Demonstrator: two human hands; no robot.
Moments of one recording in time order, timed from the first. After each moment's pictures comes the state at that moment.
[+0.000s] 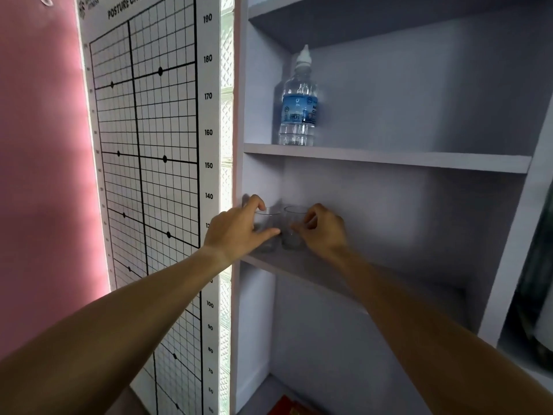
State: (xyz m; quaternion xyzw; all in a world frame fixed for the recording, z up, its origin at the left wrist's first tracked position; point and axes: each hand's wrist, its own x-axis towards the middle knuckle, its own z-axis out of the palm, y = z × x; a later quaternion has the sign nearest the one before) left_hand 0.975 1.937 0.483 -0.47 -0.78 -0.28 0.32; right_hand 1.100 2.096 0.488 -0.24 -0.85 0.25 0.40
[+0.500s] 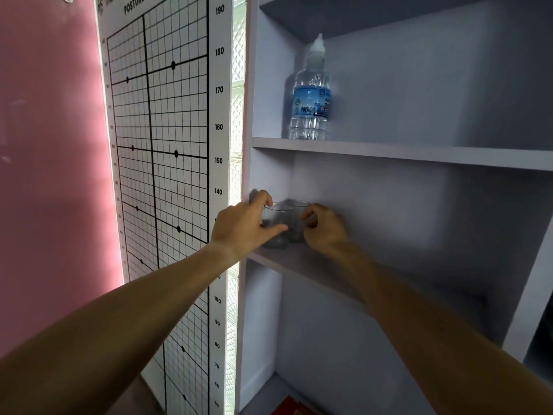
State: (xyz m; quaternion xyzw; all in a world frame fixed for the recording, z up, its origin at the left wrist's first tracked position) left_hand 0.977 1.942 0.484 -0.45 -0.78 -0.26 0.36; right_hand 1.078 2.104 0.486 -0.22 -0.88 0.24 0.35
